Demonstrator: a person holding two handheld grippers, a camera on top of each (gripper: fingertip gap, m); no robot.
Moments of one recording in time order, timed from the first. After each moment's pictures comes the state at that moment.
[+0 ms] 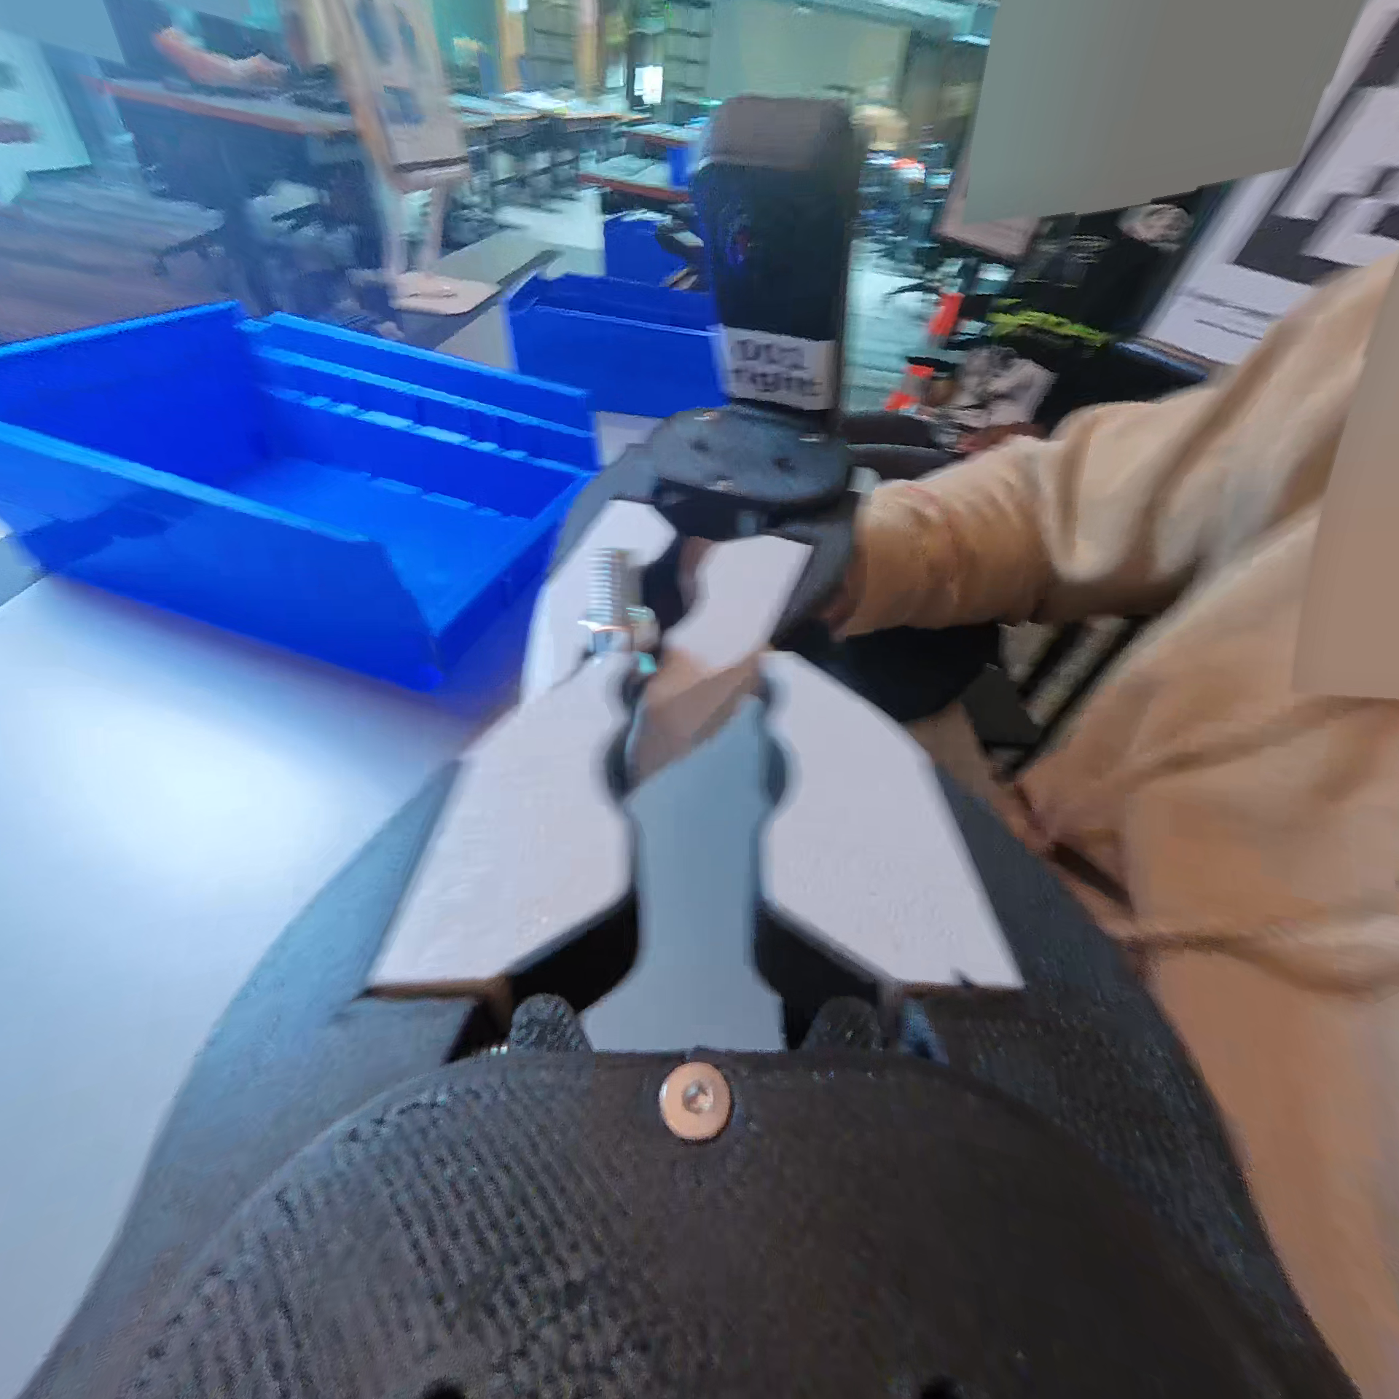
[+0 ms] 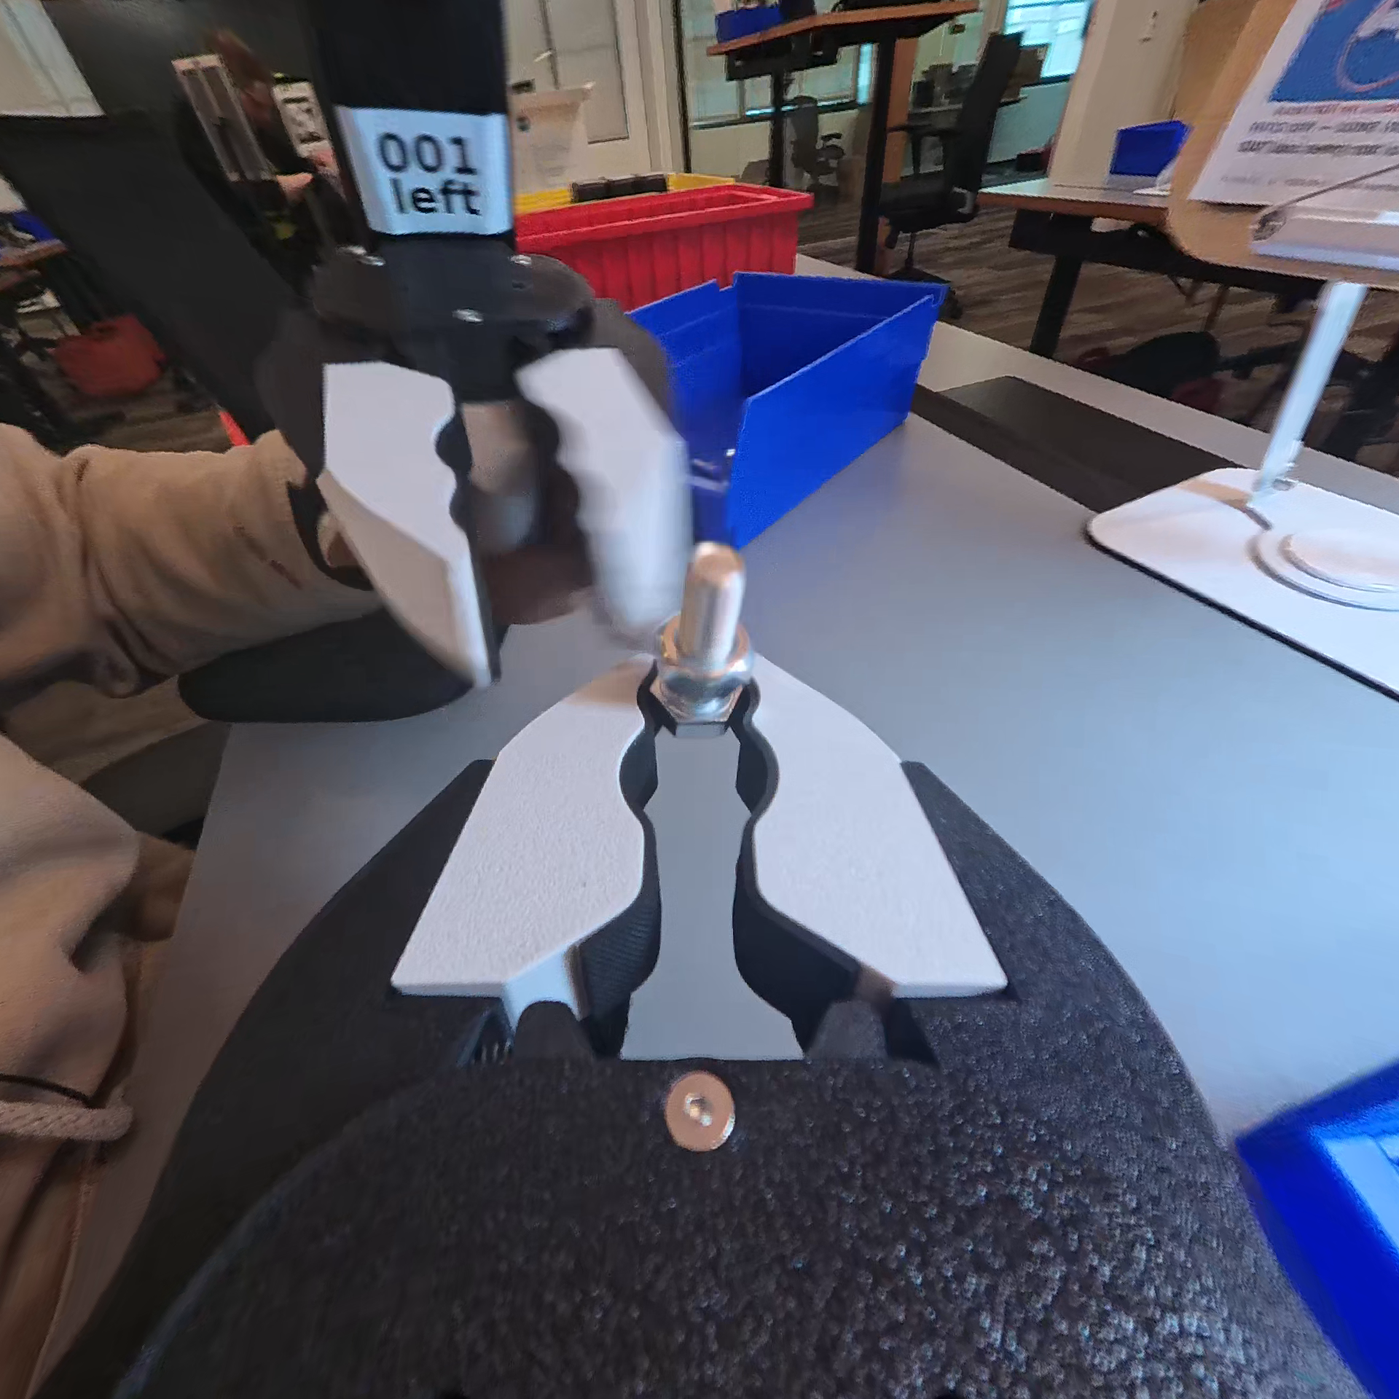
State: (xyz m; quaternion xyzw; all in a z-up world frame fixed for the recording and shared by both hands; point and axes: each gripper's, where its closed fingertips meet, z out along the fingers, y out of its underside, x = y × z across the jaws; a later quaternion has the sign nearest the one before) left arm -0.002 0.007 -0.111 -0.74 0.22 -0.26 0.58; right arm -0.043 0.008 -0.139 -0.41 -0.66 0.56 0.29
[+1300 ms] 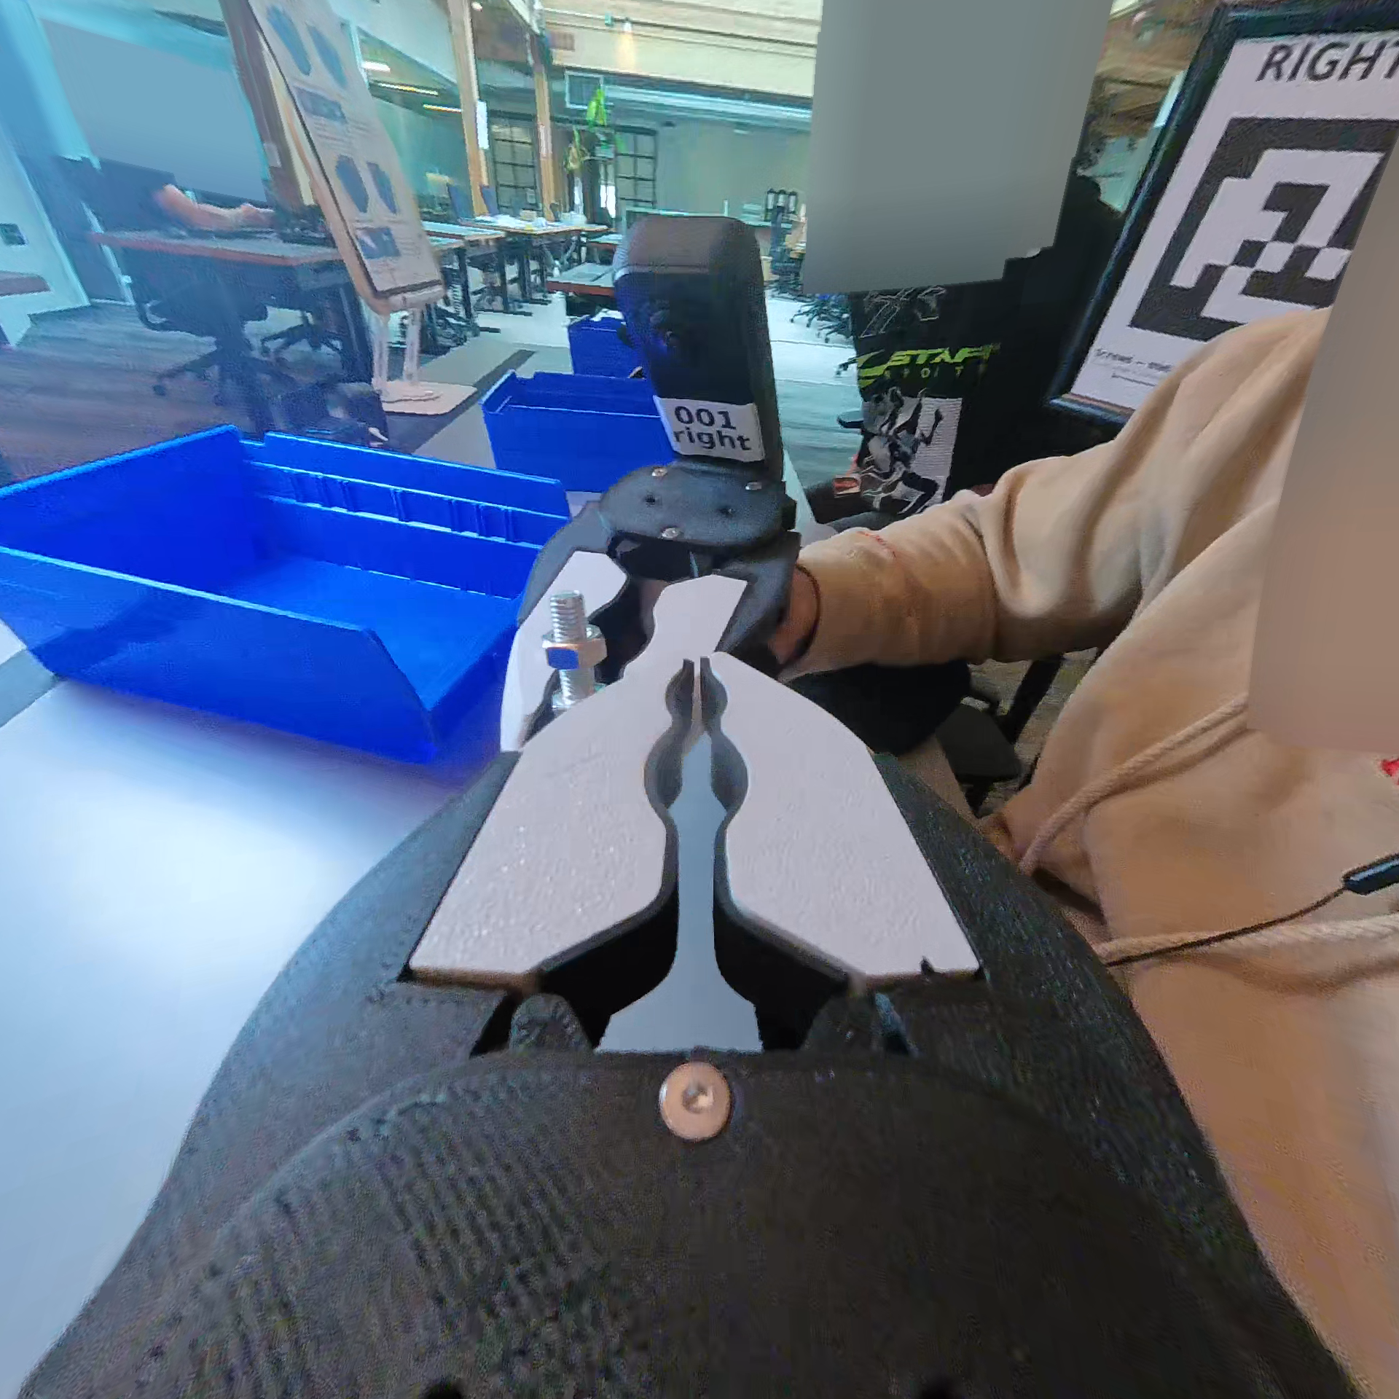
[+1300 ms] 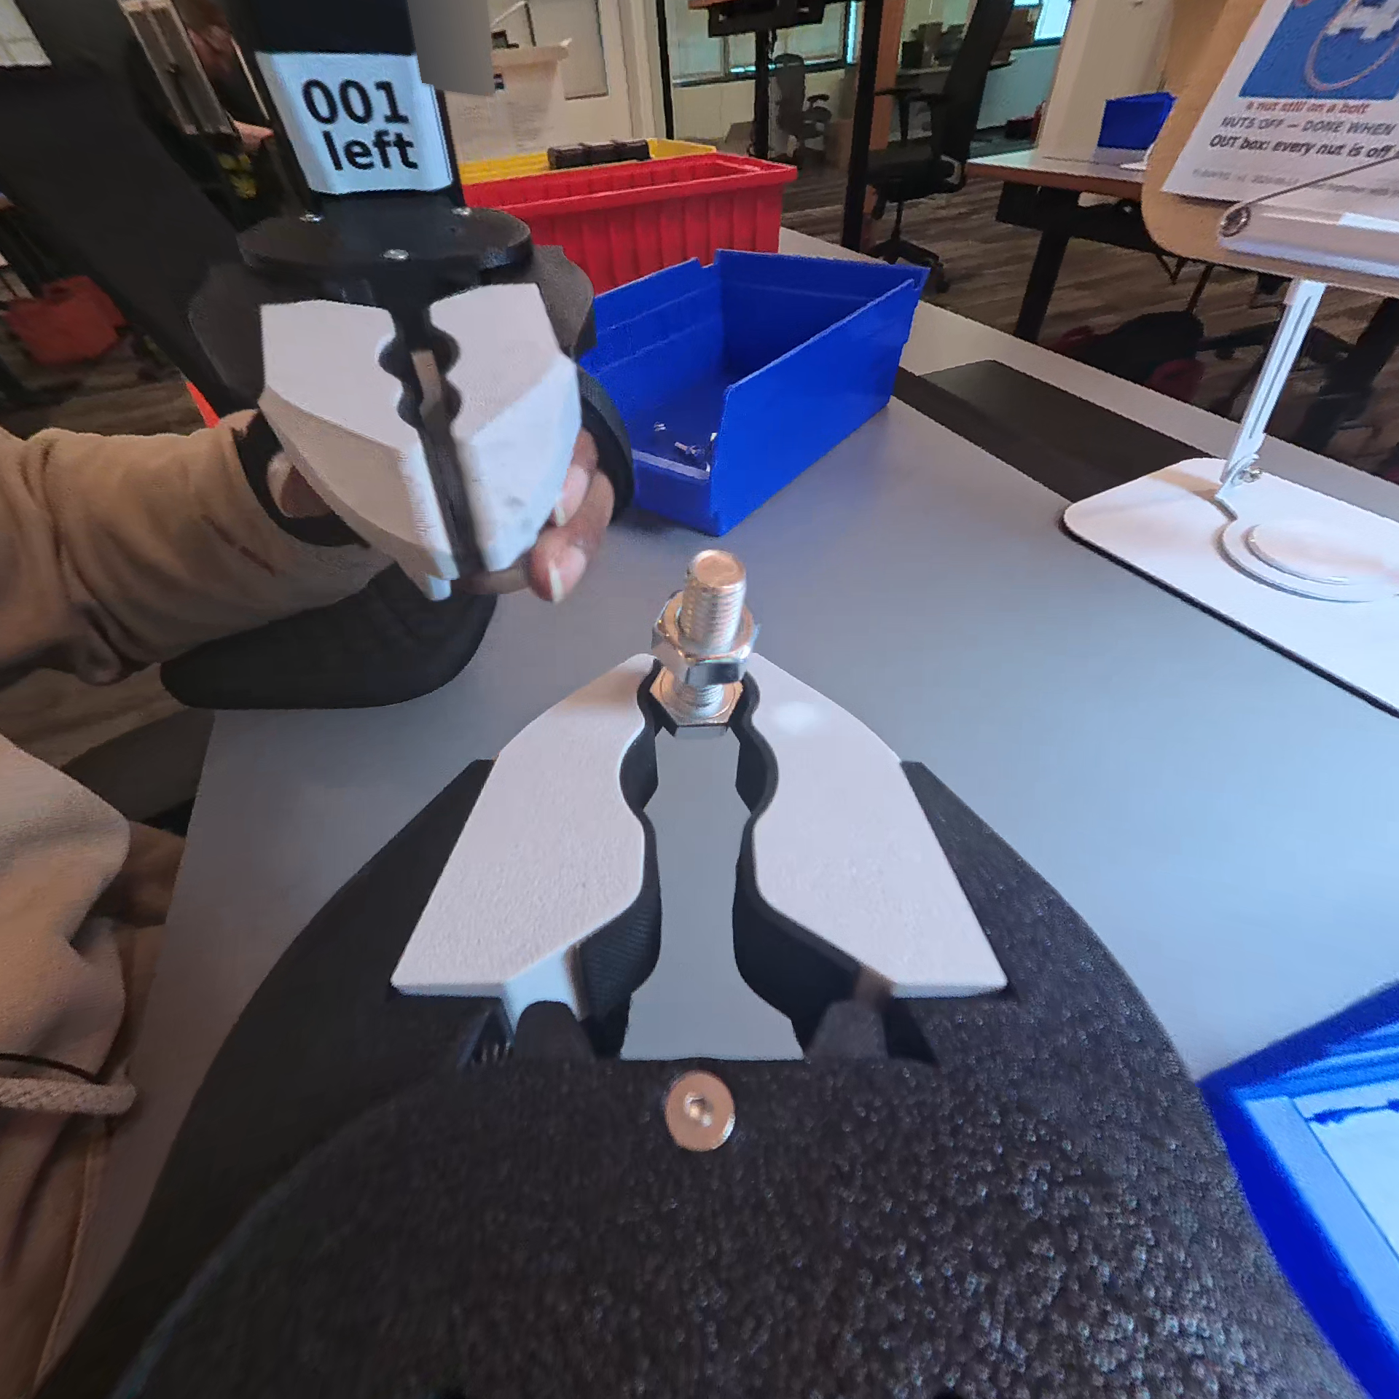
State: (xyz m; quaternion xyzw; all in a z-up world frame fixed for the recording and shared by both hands) left arm 0.001 -0.002 -0.088 -0.70 0.24 -0.27 0.62; right arm -0.042 0.016 -0.134 -0.42 -0.66 0.54 0.29
